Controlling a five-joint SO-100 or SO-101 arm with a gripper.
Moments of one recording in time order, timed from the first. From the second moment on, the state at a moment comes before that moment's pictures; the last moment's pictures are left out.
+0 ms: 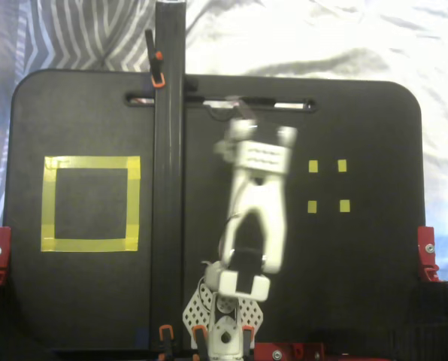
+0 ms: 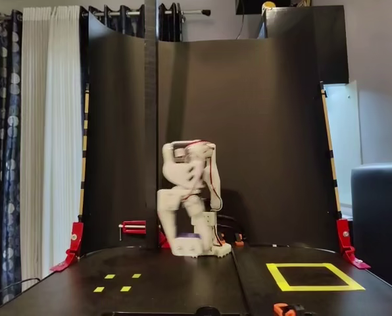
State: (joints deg) arm 4.7 94.7 98.0 79.9 -91.0
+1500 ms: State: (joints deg) arm -46.8 95.4 105.9 72.4 -47.3
